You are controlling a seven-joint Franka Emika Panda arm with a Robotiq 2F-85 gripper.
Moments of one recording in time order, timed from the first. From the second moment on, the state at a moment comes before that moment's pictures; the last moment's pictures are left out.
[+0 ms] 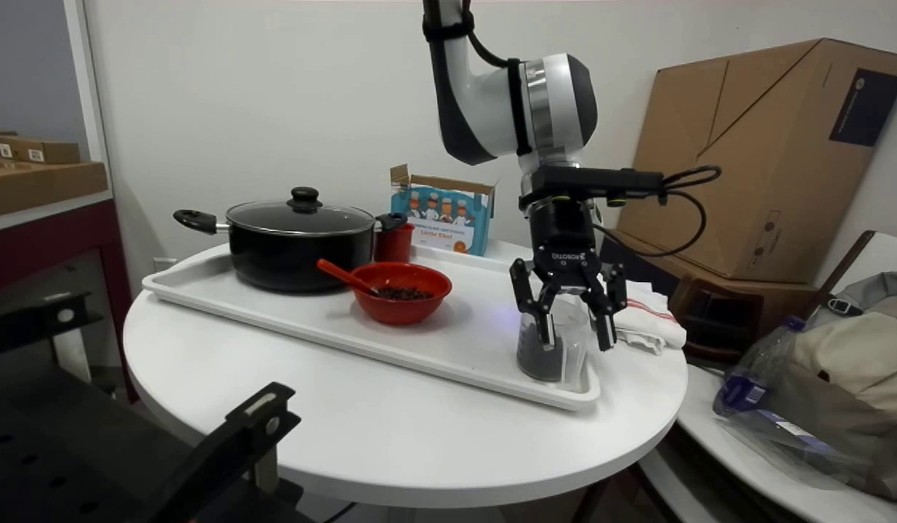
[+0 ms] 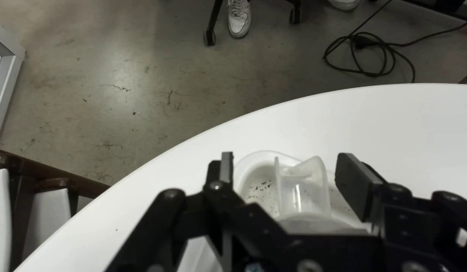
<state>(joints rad) -0.21 0.90 -0.08 -1.61 -0.55 1.93 -0.42</state>
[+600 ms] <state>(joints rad) -0.19 0.66 -0.08 -1.61 -0.43 1.80 -0.43</state>
